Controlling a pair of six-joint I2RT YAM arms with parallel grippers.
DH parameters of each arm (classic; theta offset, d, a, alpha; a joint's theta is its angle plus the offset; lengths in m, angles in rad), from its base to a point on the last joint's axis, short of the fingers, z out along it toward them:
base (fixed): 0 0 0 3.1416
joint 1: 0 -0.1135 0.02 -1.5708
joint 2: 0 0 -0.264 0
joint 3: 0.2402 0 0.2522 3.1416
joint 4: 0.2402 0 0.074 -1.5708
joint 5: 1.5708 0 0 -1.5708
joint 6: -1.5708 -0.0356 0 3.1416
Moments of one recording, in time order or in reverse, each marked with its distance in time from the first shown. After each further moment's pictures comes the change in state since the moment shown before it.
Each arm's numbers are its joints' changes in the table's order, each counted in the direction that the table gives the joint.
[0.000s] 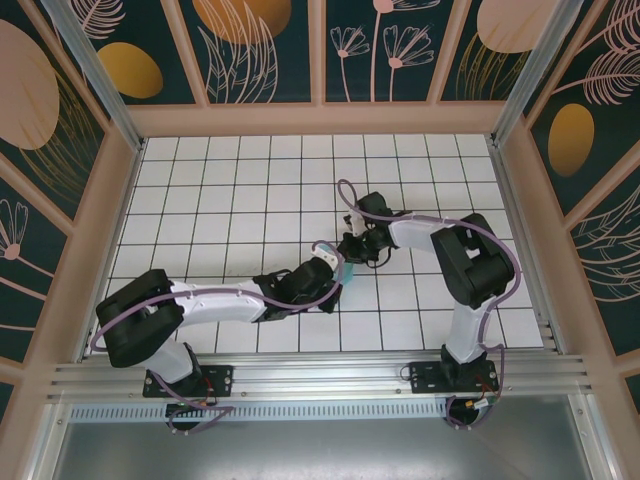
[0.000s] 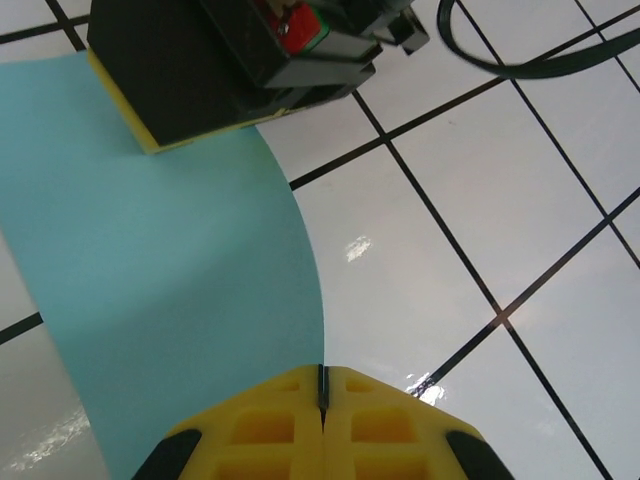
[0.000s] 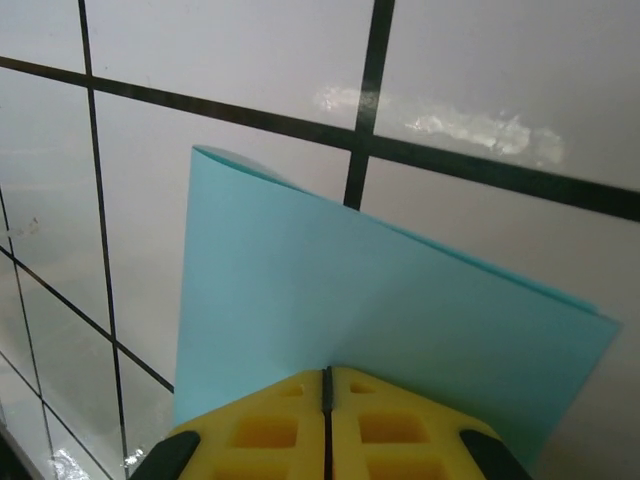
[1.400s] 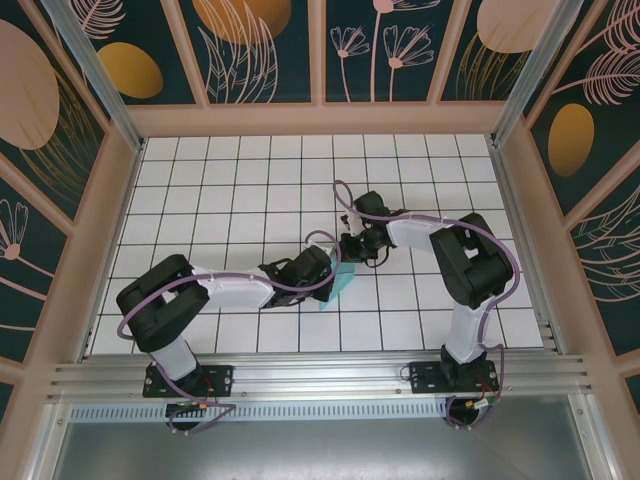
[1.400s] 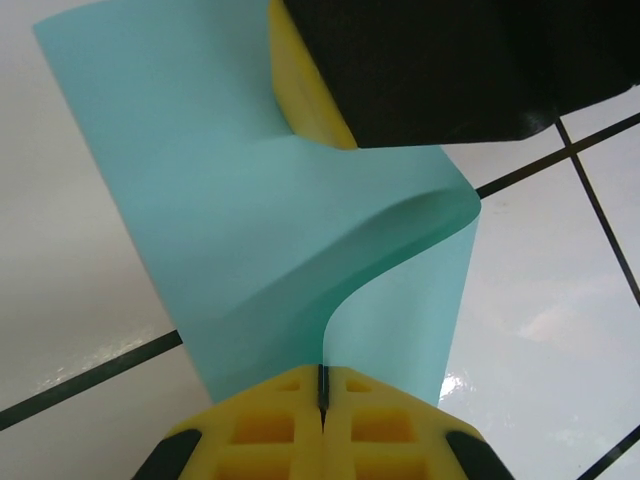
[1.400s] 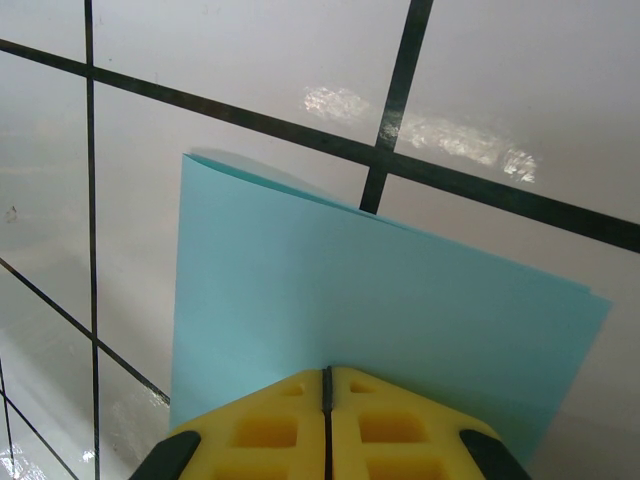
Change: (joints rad) left arm -0.108 -0.130 0.043 0.031 0.016 0.017; right arm -0.012 -0.006 0.016 0.019 0.026 0.055
